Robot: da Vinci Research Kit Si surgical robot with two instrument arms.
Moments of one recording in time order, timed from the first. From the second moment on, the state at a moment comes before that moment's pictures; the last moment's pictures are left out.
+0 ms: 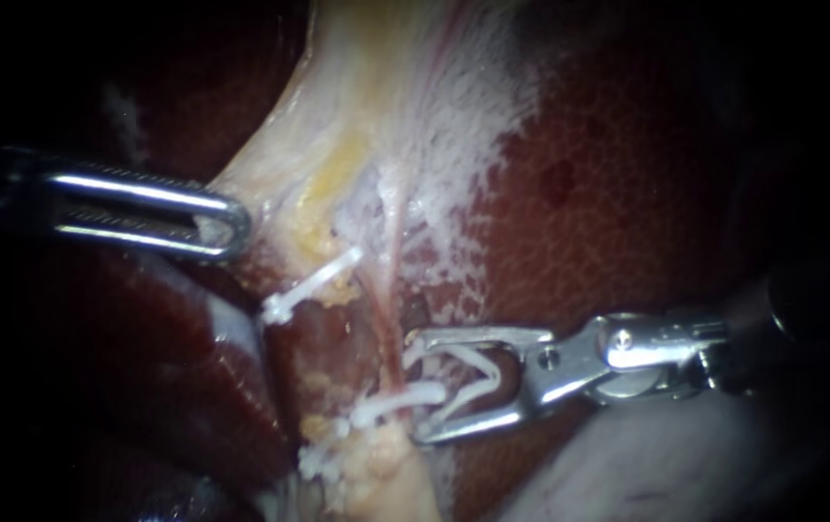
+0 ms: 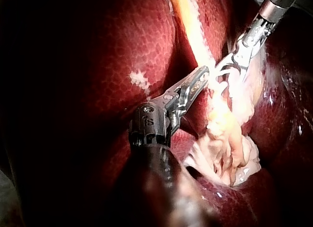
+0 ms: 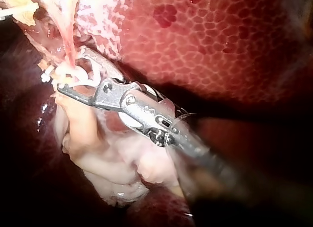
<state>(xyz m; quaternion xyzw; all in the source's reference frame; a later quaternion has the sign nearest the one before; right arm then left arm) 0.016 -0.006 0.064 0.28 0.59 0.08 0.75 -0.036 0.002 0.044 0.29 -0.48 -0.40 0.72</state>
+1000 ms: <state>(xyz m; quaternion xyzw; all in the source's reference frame) 0.018 -0.007 0.063 0.35 0.57 0.09 0.74 -0.037 0.002 0.044 0.29 -0.48 -0.40 0.72</state>
